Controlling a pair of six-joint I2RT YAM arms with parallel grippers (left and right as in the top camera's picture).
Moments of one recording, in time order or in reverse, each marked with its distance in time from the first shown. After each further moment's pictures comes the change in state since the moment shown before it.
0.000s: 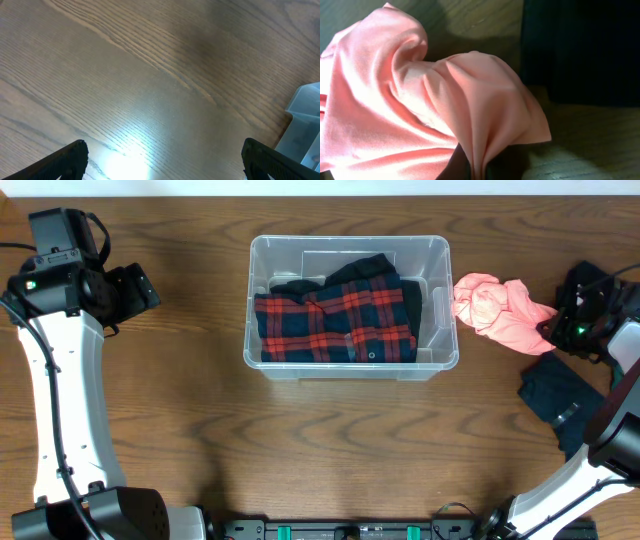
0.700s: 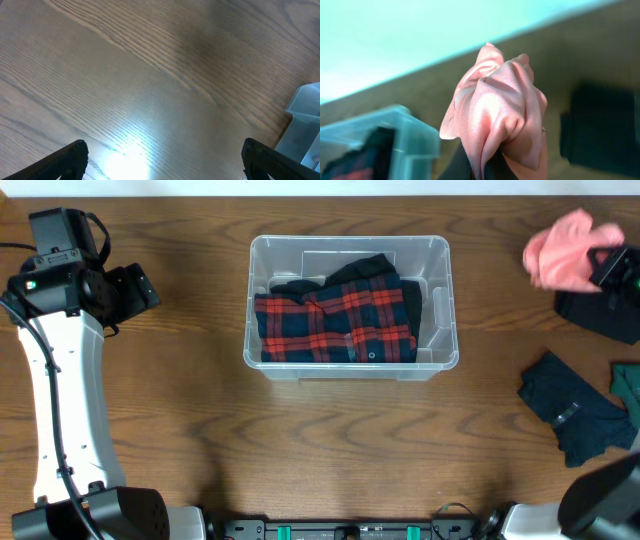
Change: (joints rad) left arm 0.000 0.000 0.000 0.000 0.000 0.000; right arm 0.040 -0.427 0.206 -0.108 -0.101 0.090
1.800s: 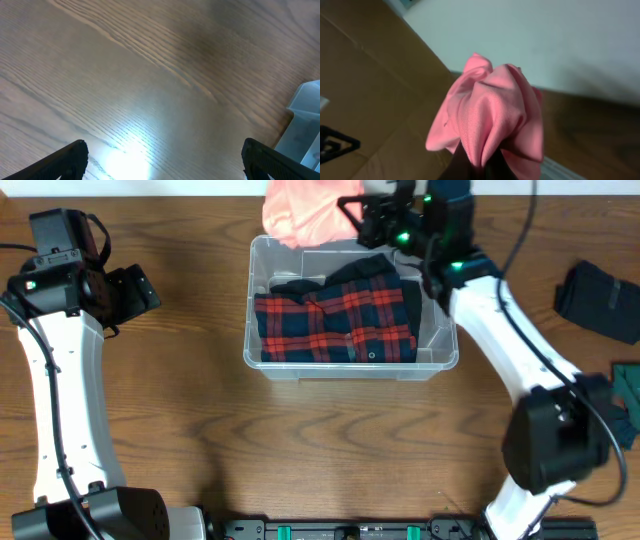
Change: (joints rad) left arm 0.000 0.000 0.000 -0.012 0.001 -0.001; right arm 0.816 0.312 0.068 0.653 -0.016 0.405
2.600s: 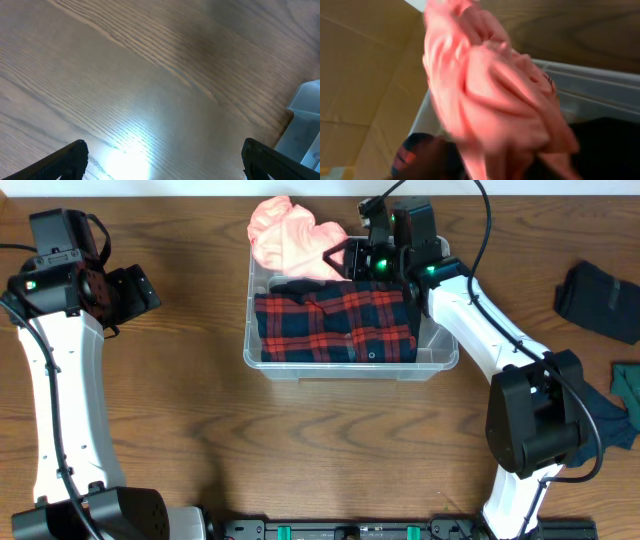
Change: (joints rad) left arm 0.000 0.000 0.000 0.000 0.000 0.000; right arm 0.041 0.090 0.005 -0.285 0.010 -0.002
